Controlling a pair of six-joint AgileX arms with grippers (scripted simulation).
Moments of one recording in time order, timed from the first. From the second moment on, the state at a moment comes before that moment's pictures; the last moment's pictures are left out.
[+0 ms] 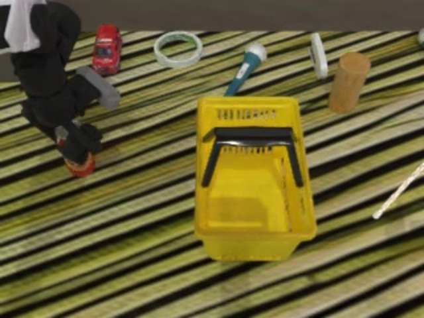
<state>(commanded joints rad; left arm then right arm) -0.15 2.21 1.65 -1.01 0.00 0.68 0.00 0.00 0.00 0.00 0.00 0.00</state>
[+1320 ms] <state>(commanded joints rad) -0.19 2.21 1.60 -0.71 0.23 0.58 0.00 0.00 0.00 0.00 0.00 0.00</state>
